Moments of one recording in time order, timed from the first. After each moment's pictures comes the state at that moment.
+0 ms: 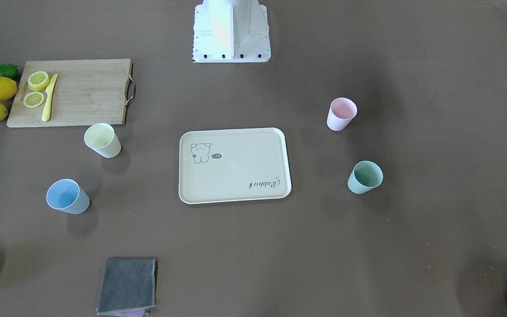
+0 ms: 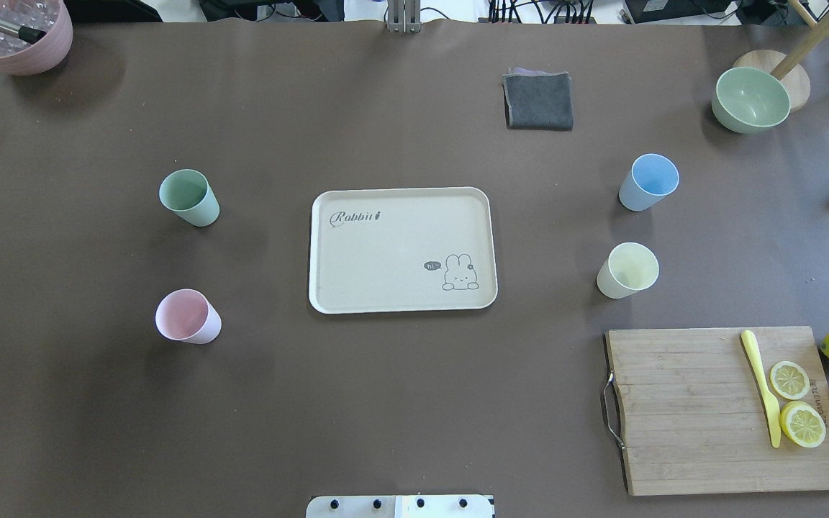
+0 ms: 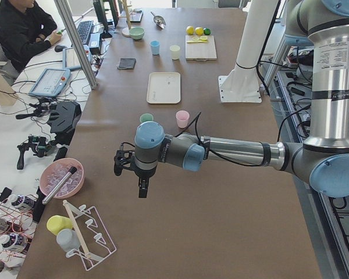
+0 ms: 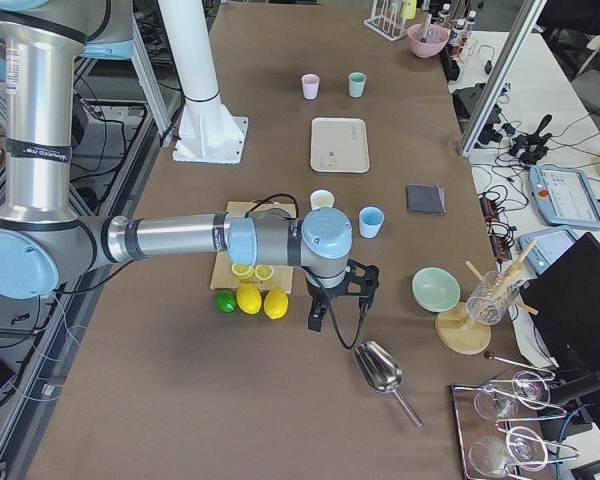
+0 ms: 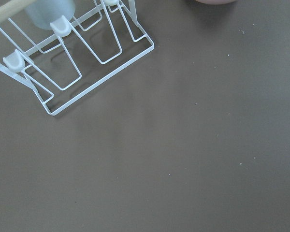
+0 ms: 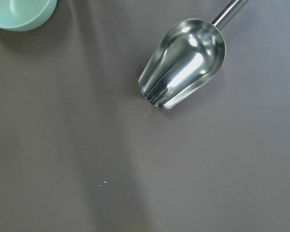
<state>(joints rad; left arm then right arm) -1.55 -1.51 -1.71 -1.78 -2.29 -0.28 1.60 -1.68 1.81 -1.66 2.38 0.24</state>
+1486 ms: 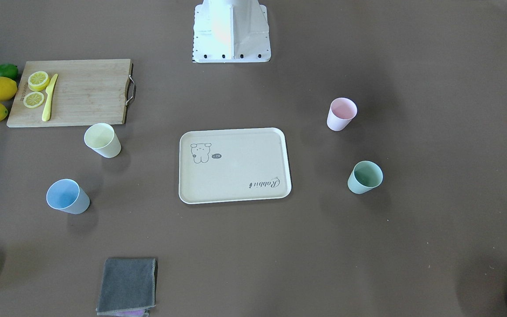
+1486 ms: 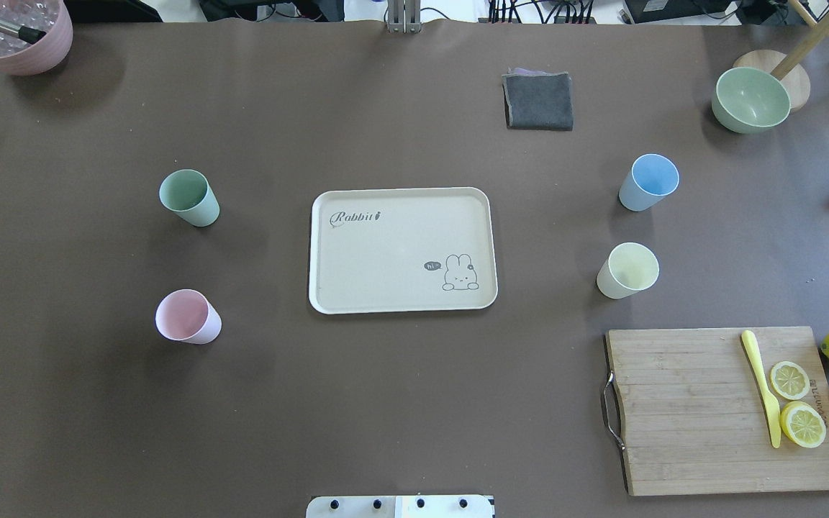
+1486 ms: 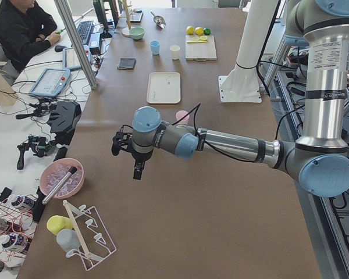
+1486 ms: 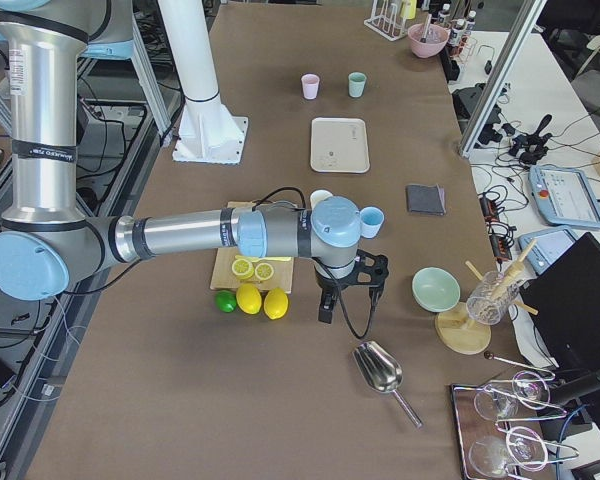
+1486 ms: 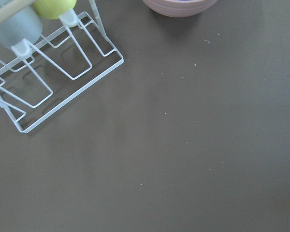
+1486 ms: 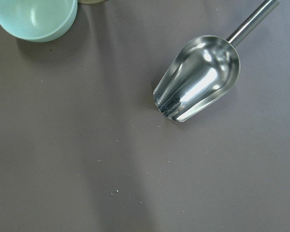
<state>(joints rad) -1.46 -1.56 -1.75 -1.85 -2.34 -0.30 1.59 -1.64 1.81 -1.66 2.38 0.24</state>
